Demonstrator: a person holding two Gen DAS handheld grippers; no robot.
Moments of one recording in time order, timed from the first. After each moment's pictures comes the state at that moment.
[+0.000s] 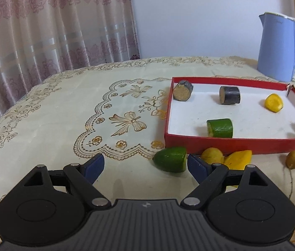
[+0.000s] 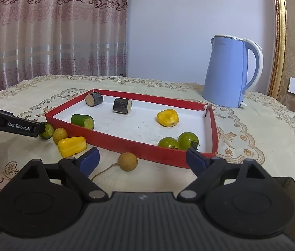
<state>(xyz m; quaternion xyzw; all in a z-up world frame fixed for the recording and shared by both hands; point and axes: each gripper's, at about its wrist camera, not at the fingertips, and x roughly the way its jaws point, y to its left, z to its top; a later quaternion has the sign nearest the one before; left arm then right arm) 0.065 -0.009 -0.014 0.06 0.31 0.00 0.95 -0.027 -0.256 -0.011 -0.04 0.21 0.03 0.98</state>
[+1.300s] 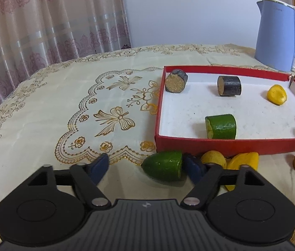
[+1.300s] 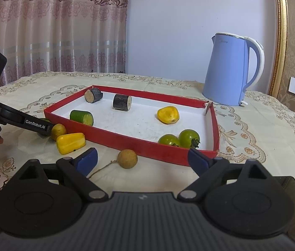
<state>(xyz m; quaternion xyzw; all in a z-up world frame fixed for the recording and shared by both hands) 0.097 -0.015 -0.028 0.07 0.34 -0.02 0.94 -0.024 -0.256 -0.014 -0.04 0.22 0.03 0.97</state>
